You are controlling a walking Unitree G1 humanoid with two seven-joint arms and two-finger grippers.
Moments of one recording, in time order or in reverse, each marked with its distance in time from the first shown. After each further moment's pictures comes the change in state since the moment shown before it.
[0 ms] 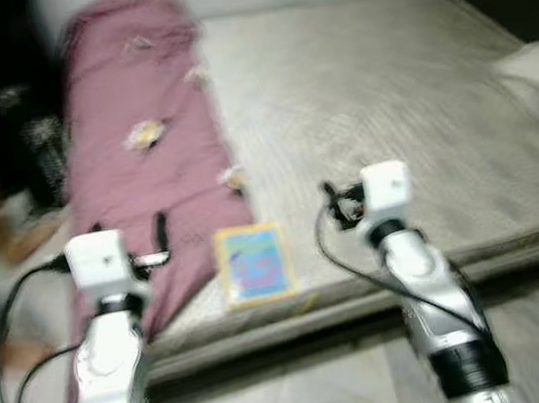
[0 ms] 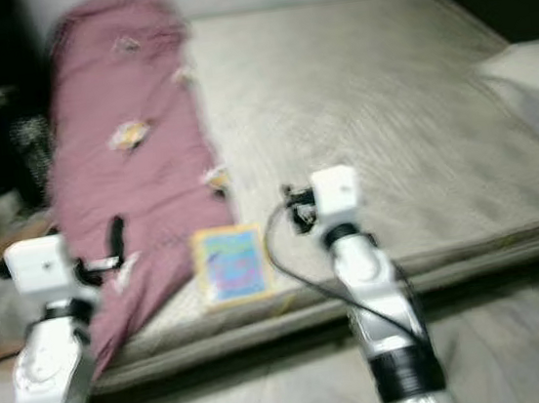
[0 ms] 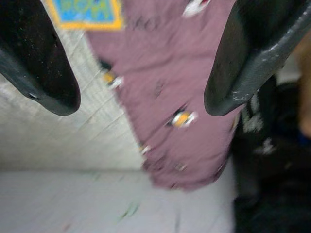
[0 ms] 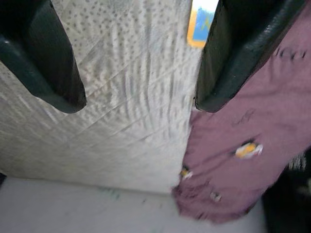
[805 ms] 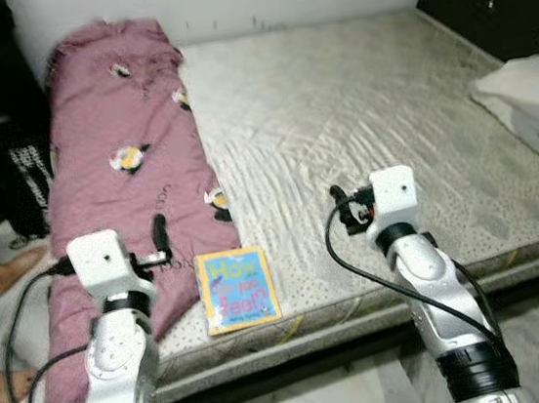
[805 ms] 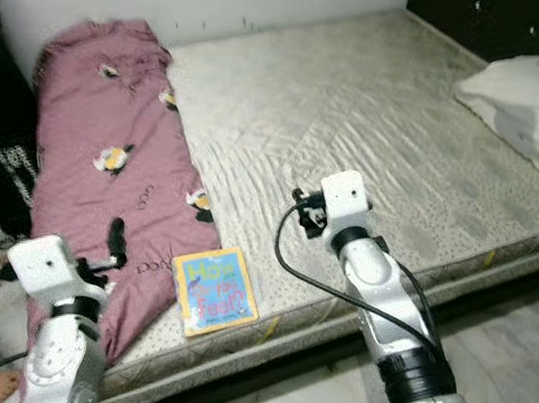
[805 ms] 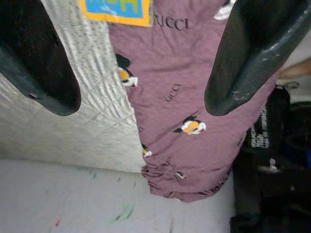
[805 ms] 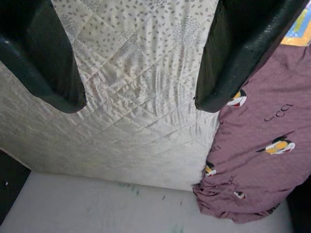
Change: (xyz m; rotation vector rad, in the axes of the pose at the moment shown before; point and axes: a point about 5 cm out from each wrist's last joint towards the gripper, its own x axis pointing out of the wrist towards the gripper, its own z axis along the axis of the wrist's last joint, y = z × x) left arm 0.003 -0.007 -0.007 -0.095 0.081 0.051; right arm -0.003 -0.015 -0.008 -0.021 0.031 -0.040
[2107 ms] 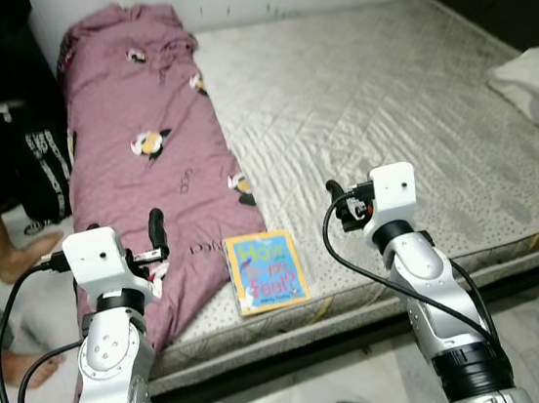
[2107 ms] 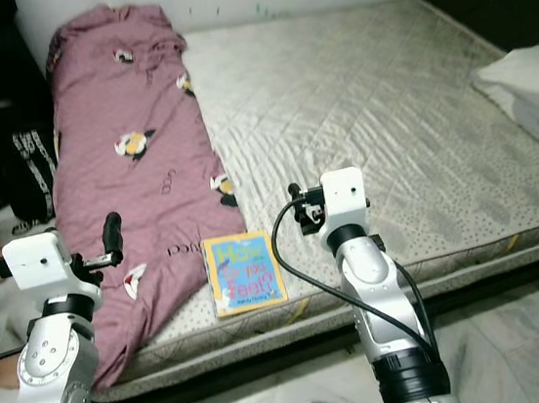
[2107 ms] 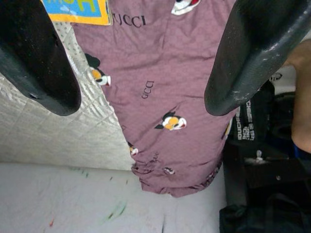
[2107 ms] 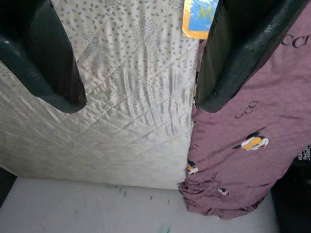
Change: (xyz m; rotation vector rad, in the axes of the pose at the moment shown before) left arm 0.000 0.006 0.007 0.050 -0.053 -0.008; right arm 0.000 0.005 0.007 0.047 -0.035 0.004
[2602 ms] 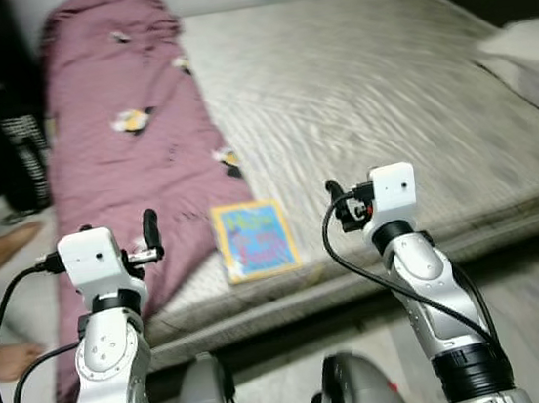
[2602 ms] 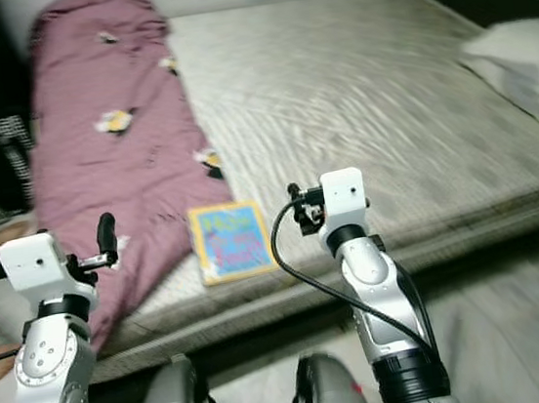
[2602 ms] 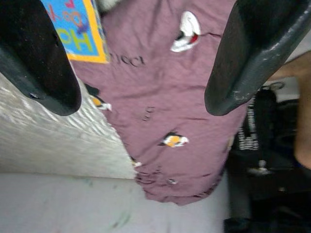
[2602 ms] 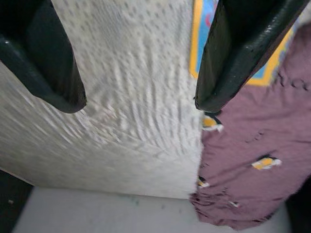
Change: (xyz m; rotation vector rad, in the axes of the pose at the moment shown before) left arm 0.000 0.002 0.001 0.025 -0.002 0.027; right arm -0.001 0.001 -0.001 0.000 0.001 0.003
